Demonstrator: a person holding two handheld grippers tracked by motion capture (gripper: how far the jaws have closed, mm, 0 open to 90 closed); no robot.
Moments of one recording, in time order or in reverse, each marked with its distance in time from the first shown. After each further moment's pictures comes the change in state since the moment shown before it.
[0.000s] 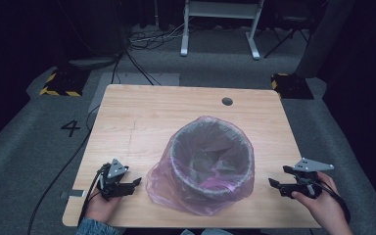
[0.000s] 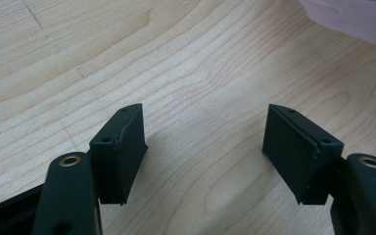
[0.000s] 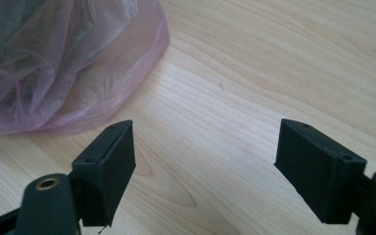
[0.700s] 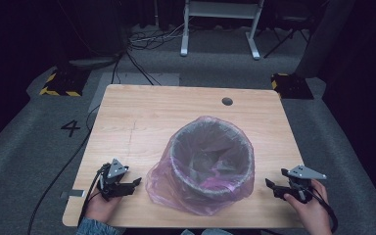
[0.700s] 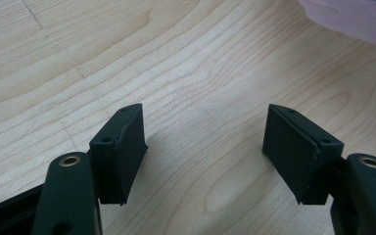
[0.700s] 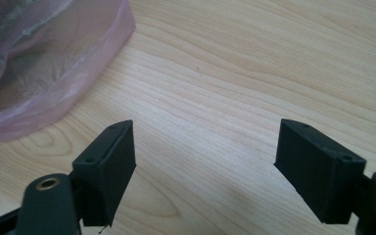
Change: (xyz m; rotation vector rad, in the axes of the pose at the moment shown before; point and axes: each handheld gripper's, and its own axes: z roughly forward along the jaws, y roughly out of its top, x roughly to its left) left arm 0.000 0.000 0.000 0.000 0.000 0.000; right arm 0.002 -0.027 0.029 -0.063 -0.109 0.048
